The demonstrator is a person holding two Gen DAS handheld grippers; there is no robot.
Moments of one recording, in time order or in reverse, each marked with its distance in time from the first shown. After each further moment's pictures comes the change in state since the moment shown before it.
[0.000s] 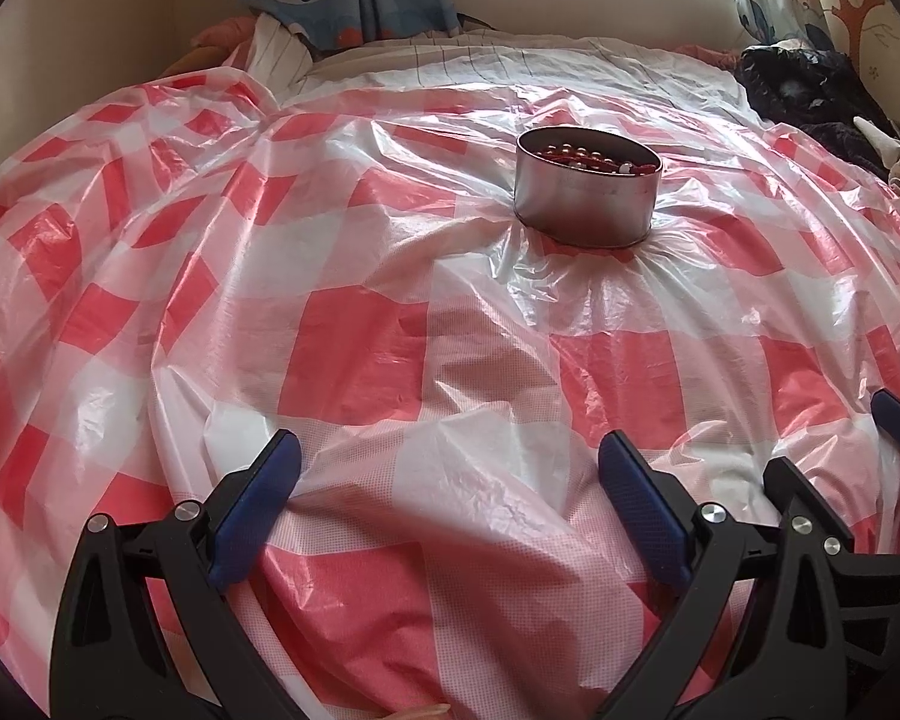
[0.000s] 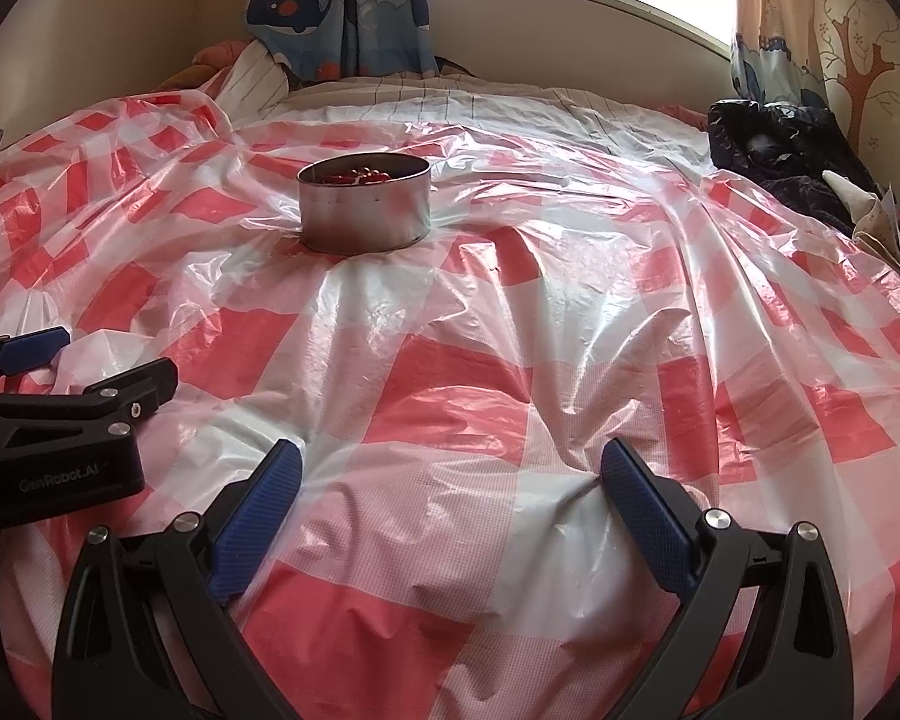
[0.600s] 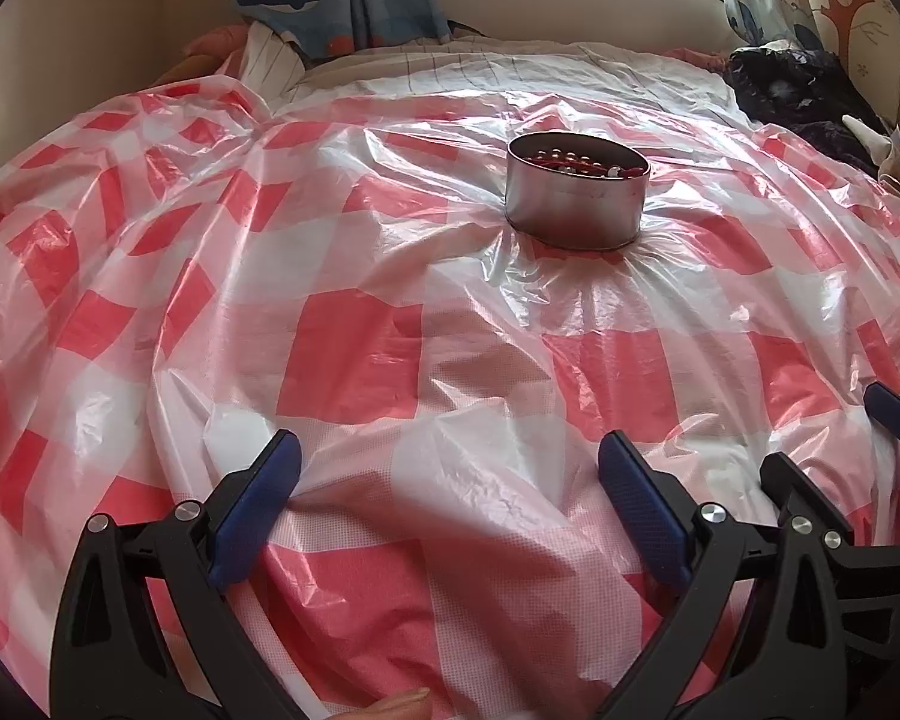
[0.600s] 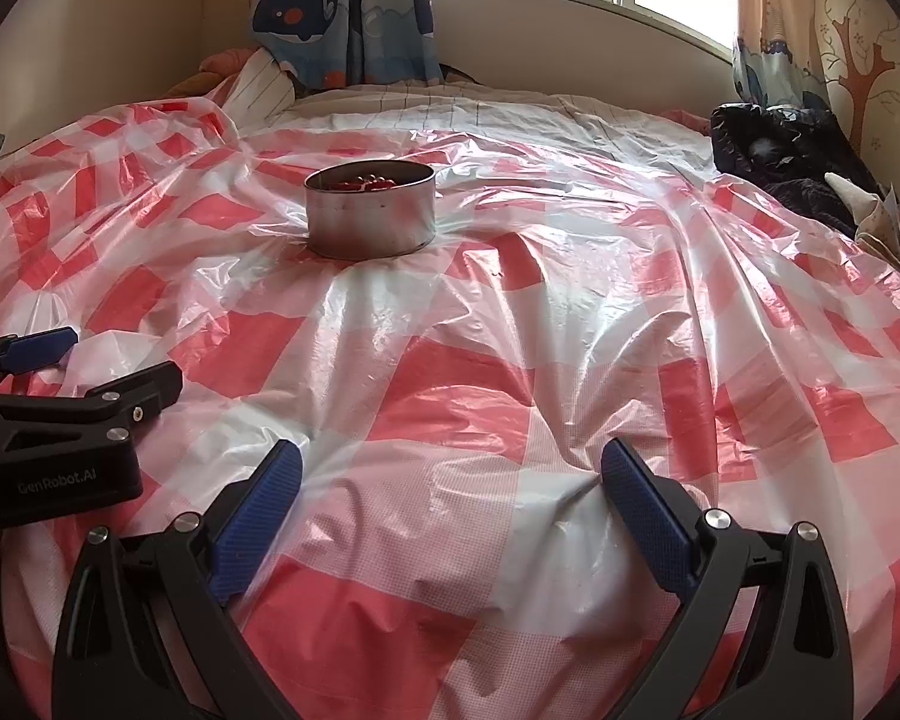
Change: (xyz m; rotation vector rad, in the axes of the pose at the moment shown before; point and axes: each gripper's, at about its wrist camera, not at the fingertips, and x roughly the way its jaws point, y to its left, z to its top) left arm -0.005 0.001 -0.001 0.011 -0.018 -0.018; right arm -0.004 -0.001 -0.003 -0.002 -0.022 0.017
